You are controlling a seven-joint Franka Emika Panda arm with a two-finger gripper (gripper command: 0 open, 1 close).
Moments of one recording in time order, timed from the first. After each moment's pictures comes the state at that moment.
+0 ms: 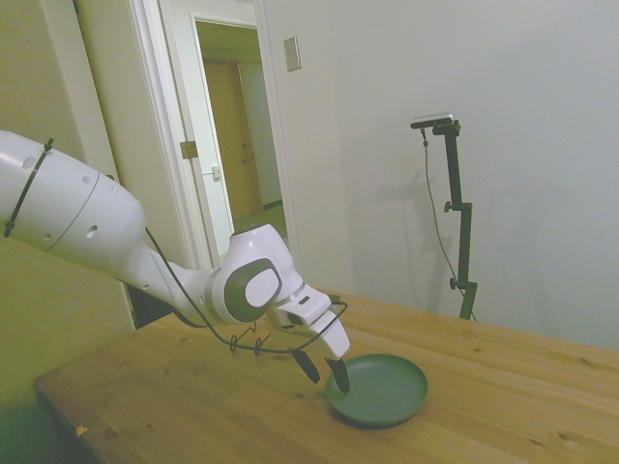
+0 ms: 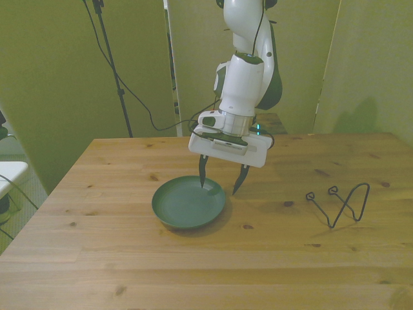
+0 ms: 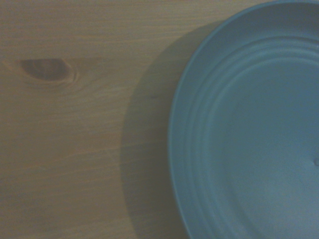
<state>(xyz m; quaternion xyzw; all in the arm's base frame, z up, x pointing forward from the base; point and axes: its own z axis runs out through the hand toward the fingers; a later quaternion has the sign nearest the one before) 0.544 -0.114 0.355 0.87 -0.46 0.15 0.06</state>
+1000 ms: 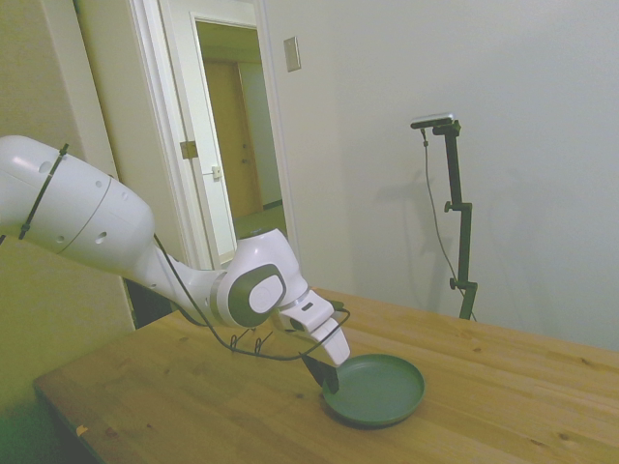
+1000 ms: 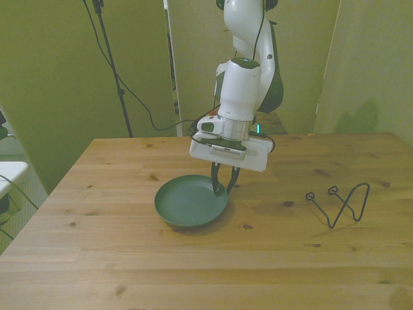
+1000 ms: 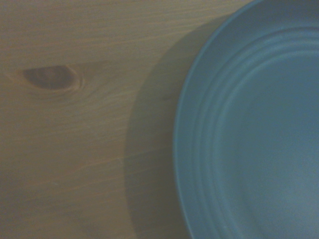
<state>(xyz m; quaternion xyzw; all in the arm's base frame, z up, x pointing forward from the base) 0.552 -0.115 0.349 0.86 -0.49 0.14 0.03</state>
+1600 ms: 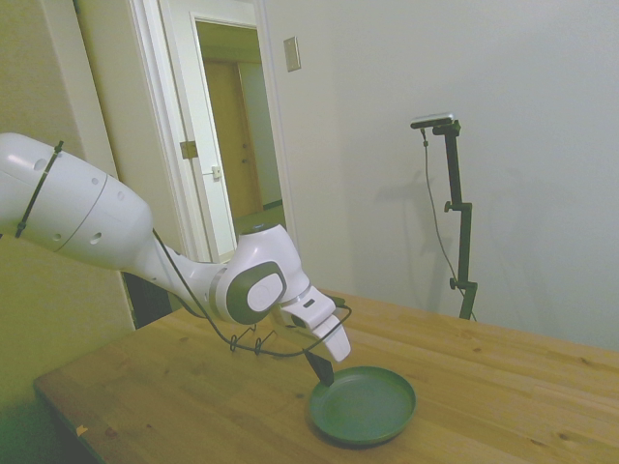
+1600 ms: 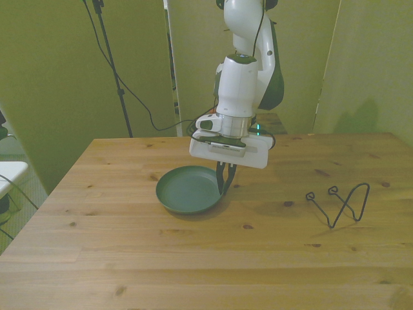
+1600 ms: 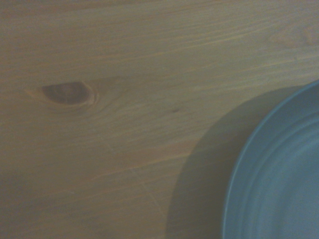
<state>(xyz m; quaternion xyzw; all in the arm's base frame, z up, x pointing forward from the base) 0.552 -0.116 0.357 0.86 -0.49 0.14 0.01</state>
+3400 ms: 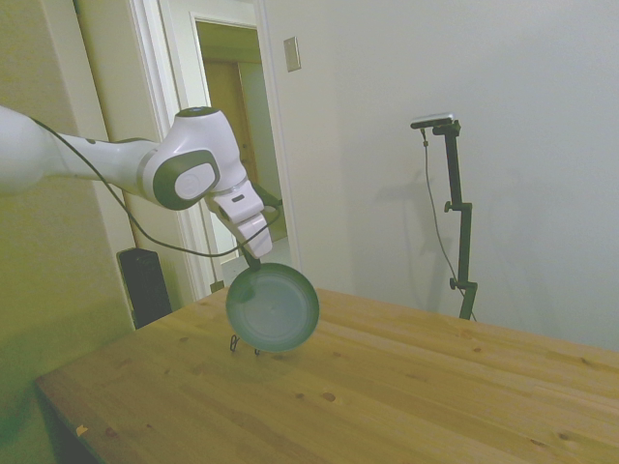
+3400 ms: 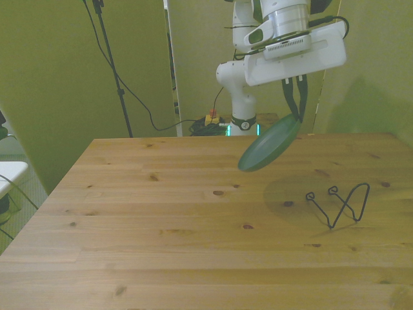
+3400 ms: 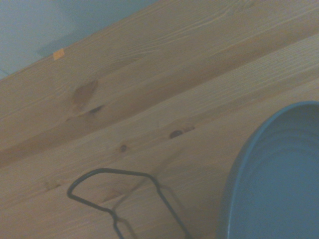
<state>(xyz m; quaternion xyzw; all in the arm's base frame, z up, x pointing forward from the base) 0.535 0.014 0.560 0.80 -0.55 0.11 -0.18</state>
